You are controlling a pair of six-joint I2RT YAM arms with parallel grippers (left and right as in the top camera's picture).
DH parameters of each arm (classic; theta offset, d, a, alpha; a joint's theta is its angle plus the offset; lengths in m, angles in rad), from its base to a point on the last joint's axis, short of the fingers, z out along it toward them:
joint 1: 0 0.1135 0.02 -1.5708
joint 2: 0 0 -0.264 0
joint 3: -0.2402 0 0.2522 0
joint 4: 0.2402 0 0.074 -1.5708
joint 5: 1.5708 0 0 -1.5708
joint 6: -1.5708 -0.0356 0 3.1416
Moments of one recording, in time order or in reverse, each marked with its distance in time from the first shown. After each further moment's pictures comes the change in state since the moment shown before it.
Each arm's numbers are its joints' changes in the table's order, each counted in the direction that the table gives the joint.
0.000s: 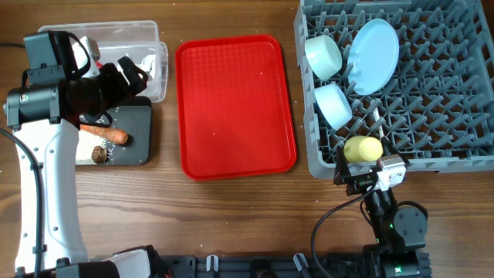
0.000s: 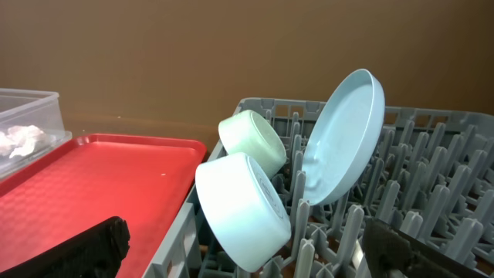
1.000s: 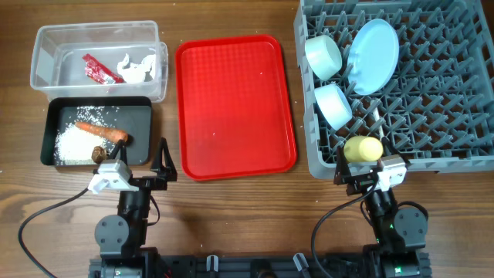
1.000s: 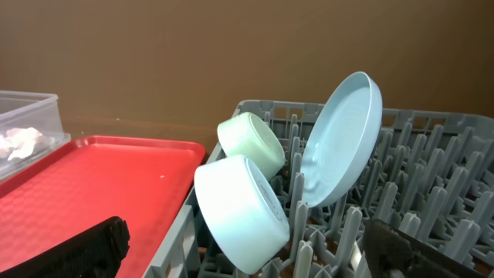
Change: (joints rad) left arm -0.182 -1.371 1.451 -1.183 -0.246 0.004; right arm 0.000 -0.006 0.000 0.000 0.004 0.000
